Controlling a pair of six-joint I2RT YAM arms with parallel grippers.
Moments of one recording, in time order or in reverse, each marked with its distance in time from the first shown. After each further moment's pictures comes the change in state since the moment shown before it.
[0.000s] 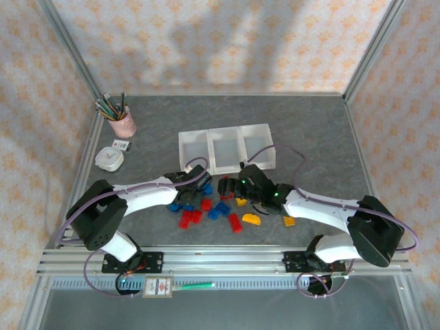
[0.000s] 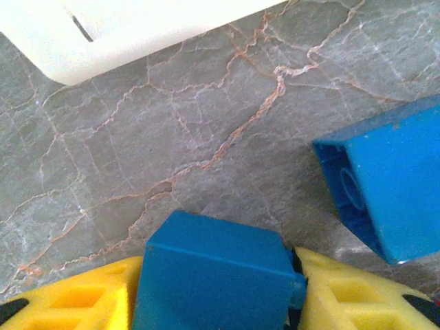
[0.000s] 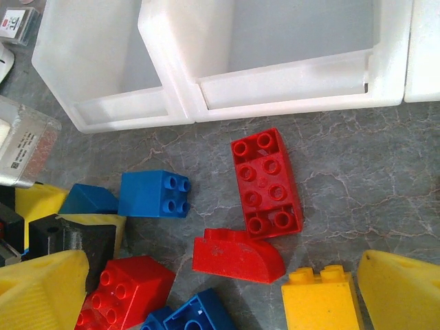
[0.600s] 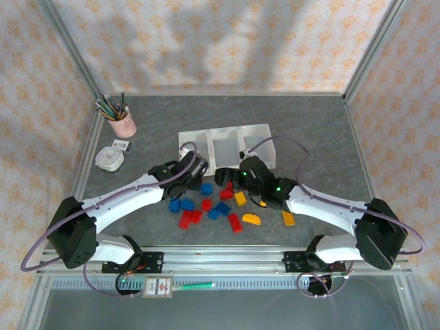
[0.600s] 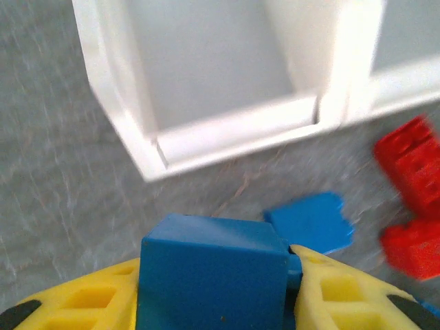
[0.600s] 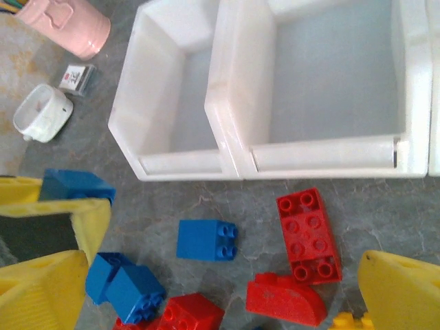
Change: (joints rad) left arm 0.011 -0.173 0.171 -0.054 -0.085 0.010; right arm -0.023 -0.030 0.097 -0.008 0.007 -0.004
